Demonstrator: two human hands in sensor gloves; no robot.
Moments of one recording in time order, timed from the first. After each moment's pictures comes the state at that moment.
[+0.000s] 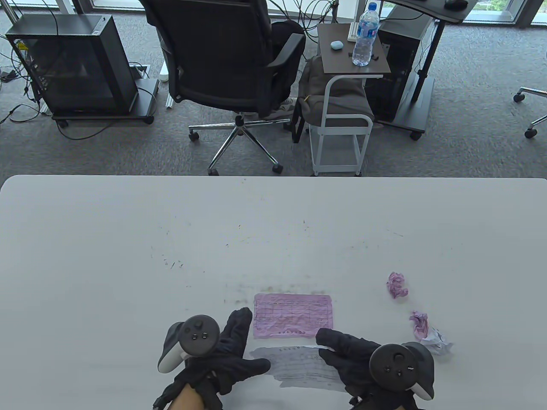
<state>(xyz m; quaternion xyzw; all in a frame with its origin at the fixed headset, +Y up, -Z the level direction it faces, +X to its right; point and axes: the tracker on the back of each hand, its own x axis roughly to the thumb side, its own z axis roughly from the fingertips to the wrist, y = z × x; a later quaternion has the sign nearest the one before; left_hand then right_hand) -0.169 -0.745 -0.241 -0.24 -0.27 0.49 0.79 0.156 -0.680 -0.202 0.22 -0.05 0.88 0.43</state>
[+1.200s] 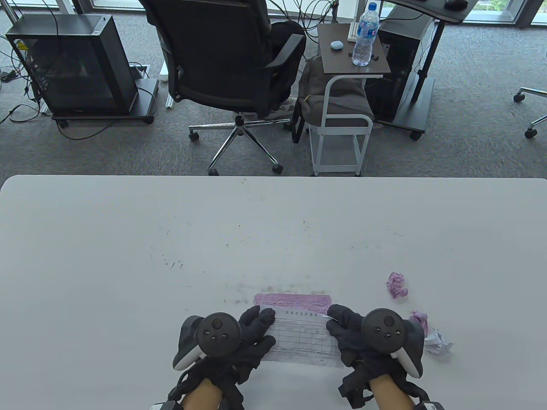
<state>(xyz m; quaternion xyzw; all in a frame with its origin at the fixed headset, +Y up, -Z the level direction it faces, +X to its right) -0.128 -0.708 -0.247 -0.12 -0.24 0.31 0.91 0.155 -0.698 -0.253 0.07 0.00 0.94 0.33</state>
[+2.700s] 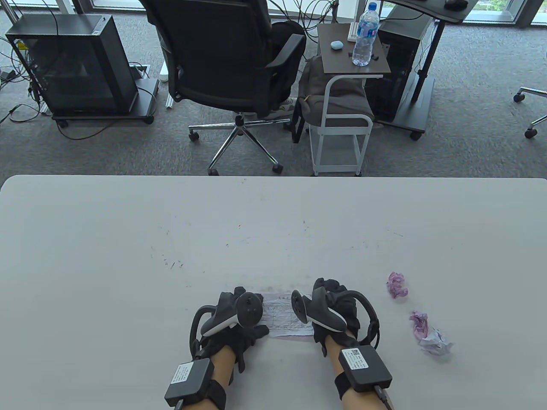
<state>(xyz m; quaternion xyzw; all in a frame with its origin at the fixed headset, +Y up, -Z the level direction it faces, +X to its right) -0.123 -0.788 -0.314 -0.21 -0.16 0.07 0.96 0.084 -0.765 -0.326 0.08 0.04 0.98 -0.16</state>
